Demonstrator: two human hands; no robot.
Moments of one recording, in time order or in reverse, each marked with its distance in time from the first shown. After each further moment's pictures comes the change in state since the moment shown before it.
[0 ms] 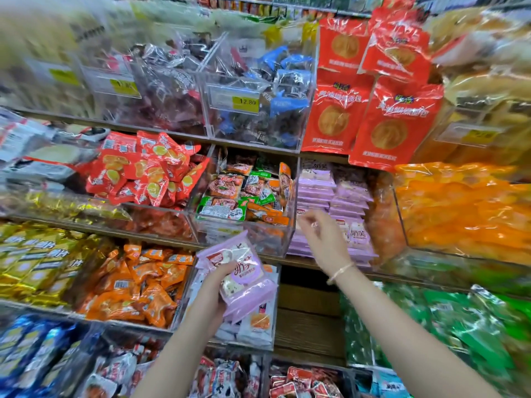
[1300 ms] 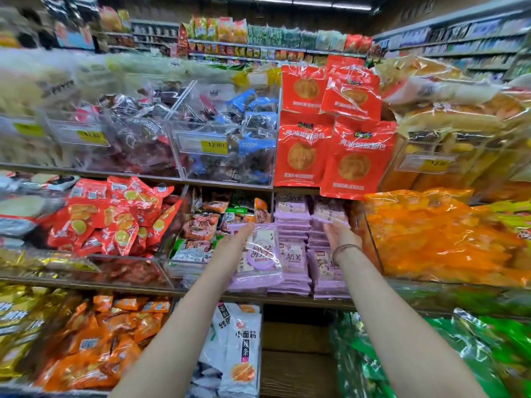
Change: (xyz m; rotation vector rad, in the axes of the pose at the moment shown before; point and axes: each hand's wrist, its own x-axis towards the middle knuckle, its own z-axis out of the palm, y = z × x) left_hand 0.078 0.079 0.104 0.591 0.144 0.153; right_hand 0.093 0.077 -0.051 1.153 0.487 0.807
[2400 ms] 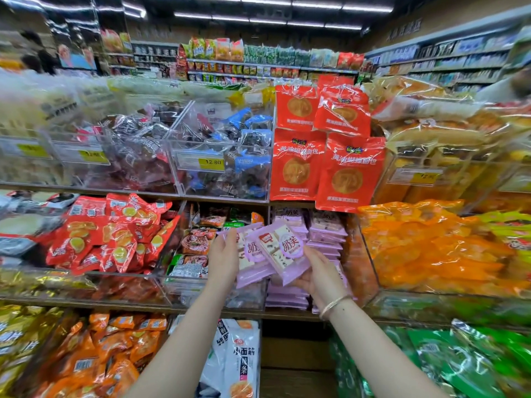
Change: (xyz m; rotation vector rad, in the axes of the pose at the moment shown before) left_hand 0.002 0.010 0.008 -0.106 0.180 0.214; right_hand -0.099 0.027 0.001 -0.295 -0.400 -0.007
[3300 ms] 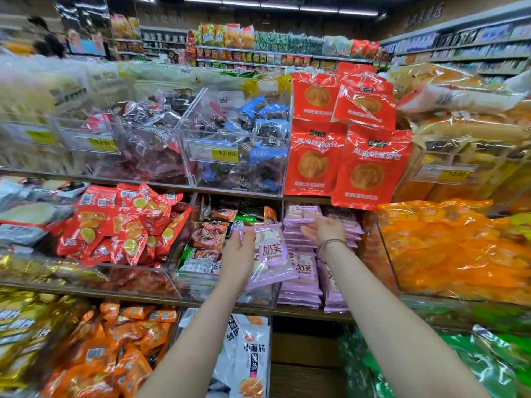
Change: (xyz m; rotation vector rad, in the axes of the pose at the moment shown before) left_hand 0.009 -0.013 0.000 0.139 -0.060 0.007; right_hand 0.099 -0.030 0.021 0.052 0.279 0.022
